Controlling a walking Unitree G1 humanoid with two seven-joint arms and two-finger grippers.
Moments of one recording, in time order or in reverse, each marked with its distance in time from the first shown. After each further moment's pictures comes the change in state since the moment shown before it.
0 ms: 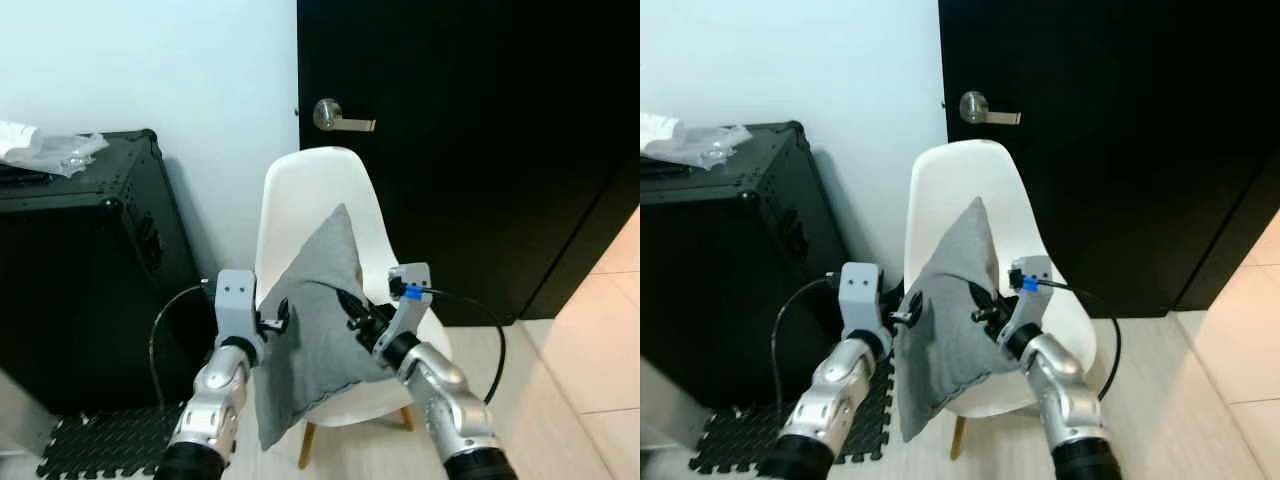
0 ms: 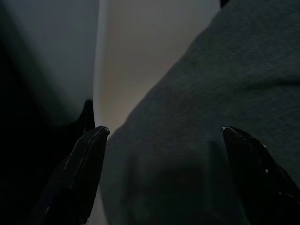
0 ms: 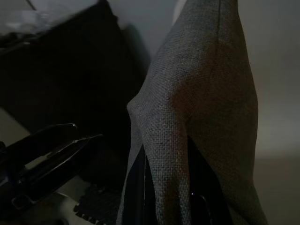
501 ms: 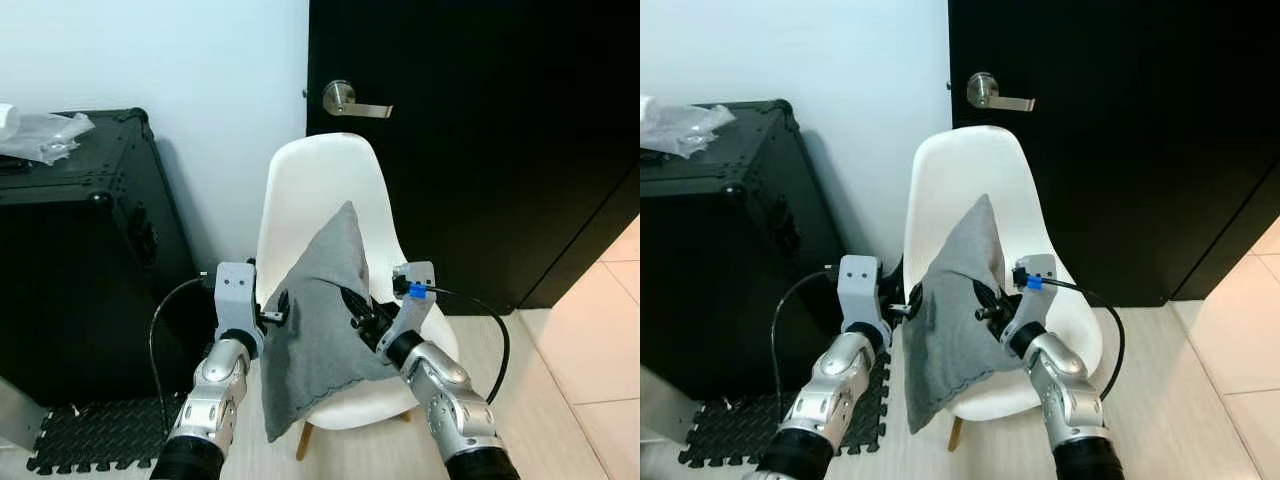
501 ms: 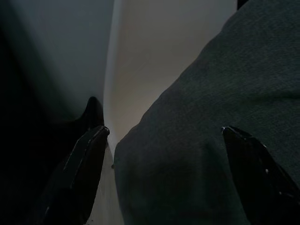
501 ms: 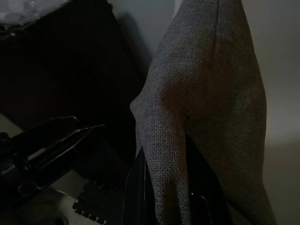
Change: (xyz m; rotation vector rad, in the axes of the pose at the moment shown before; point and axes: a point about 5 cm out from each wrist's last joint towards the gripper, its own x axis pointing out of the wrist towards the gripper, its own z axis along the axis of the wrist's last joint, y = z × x) left arm 0.003 0.001 0.006 0.013 -0.018 -0.009; right arm 0.002 0.004 0.000 0.009 -0.005 0.009
